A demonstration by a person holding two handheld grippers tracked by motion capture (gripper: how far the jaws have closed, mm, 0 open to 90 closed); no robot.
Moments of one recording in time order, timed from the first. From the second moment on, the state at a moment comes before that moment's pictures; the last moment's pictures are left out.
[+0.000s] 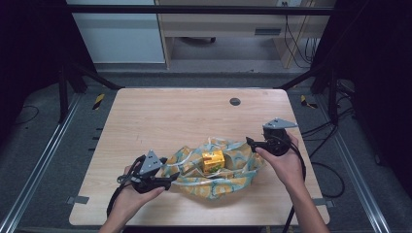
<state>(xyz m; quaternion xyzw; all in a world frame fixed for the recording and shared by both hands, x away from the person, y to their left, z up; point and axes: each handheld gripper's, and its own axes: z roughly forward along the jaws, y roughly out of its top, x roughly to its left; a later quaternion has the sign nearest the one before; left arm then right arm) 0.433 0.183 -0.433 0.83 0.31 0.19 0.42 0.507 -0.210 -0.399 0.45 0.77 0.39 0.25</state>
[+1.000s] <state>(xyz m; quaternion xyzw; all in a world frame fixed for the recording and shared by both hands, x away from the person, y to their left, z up) 0.487 0.123 -0.442 0.88 0.25 0.16 0.37 0.441 -0.179 -0.439 0.48 0.77 0.37 0.21</state>
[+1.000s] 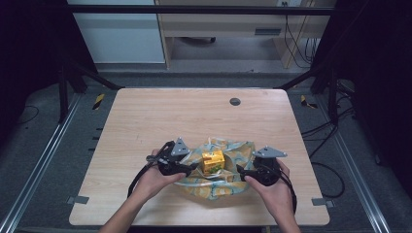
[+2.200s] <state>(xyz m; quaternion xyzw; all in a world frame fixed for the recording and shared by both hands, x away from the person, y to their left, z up) 0.514 0.137 -0.437 0.85 0.30 0.20 0.38 0.433 -0.196 -0.470 0.43 0.83 0.34 0.16</state>
